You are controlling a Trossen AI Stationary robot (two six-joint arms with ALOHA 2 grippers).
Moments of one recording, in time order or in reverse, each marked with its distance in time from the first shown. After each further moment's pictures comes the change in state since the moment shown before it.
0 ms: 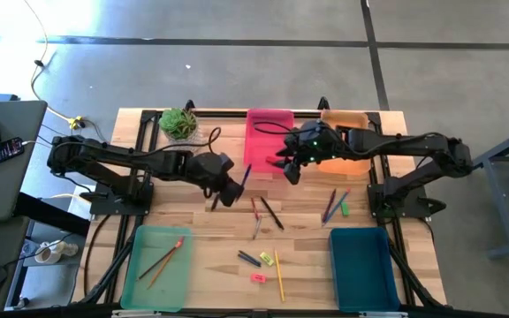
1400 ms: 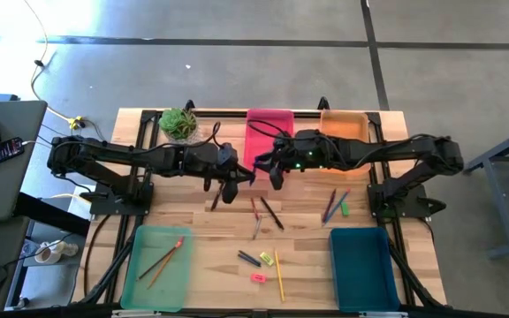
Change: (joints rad) left arm 0.046 -0.001 0.002 0.254 0.001 0.479; right arm 0.096 0.095 0.000 0.357 0.075 0.118
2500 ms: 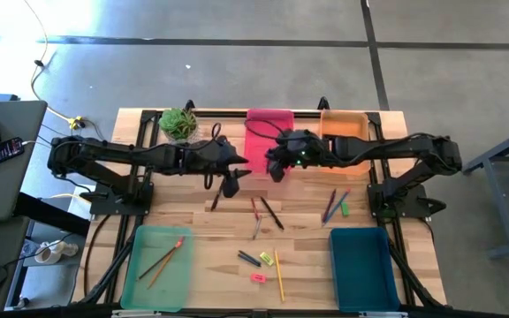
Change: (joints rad) left arm 0.041 0.001 0.000 -0.077 -0.146 0.134; right arm -0.047 0.008 0.000 -0.248 0.194 0.021
